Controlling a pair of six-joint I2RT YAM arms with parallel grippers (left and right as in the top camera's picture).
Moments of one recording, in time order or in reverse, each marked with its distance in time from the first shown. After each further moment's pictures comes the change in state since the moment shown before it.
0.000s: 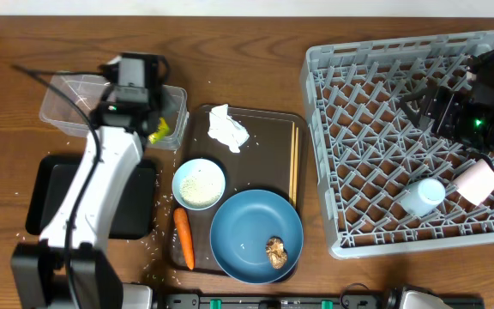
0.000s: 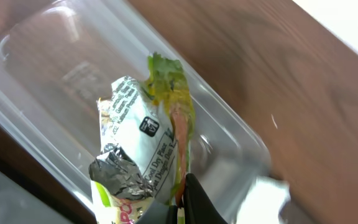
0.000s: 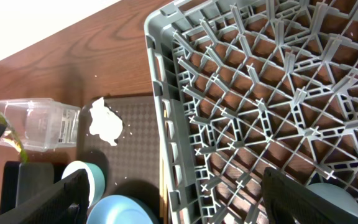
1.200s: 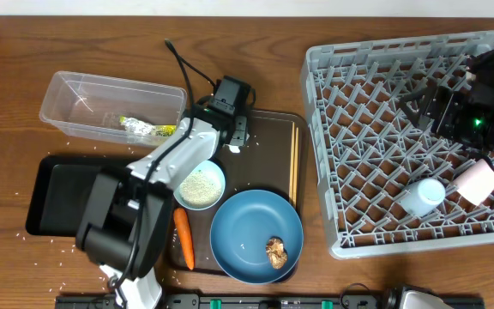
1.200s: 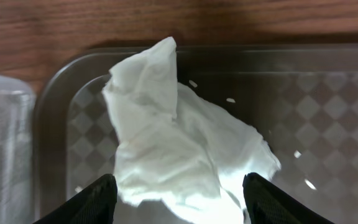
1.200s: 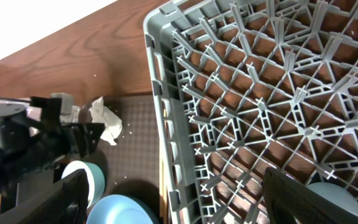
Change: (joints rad) left arm -0.356 0.315 0.005 0.094 0.071 0.466; right arm 0.000 0.005 0.000 -0.001 0.000 0.000
